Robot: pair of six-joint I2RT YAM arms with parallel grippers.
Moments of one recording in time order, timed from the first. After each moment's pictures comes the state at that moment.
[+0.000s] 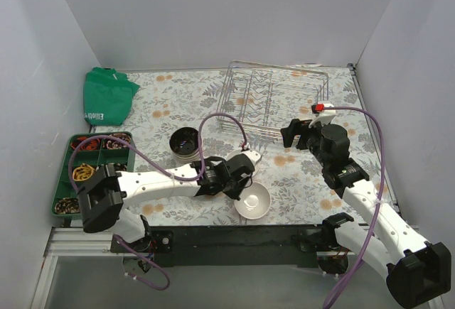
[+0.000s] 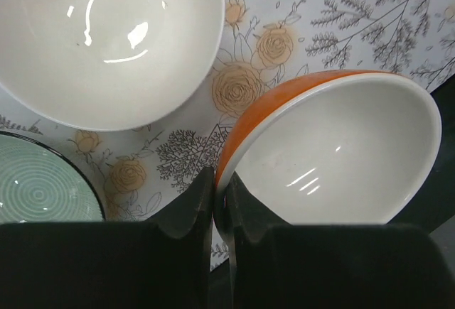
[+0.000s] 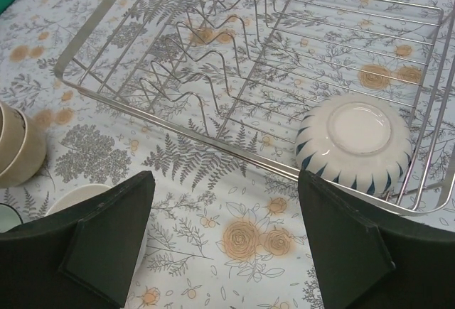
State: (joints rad) left arm -1.15 1.45 0.98 -0.45 -0.15 -0.46; right arm 0.40 0.84 0.58 0.01 0.04 0.23
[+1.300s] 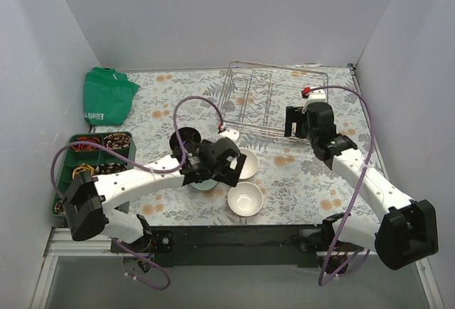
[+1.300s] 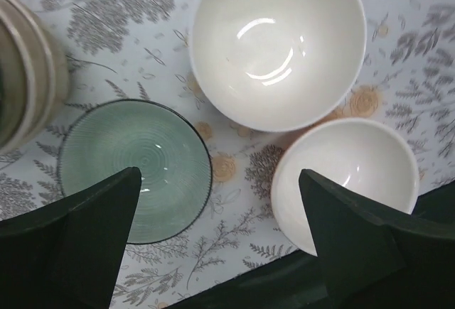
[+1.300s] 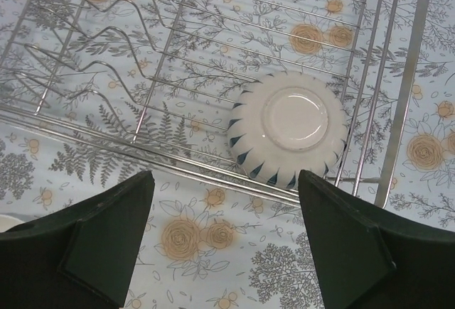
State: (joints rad) left arm -1.10 1.41 1.06 -0.66 -0.35 -0.53; right arm 0.39 1.13 0.80 -0.18 0.22 0.15
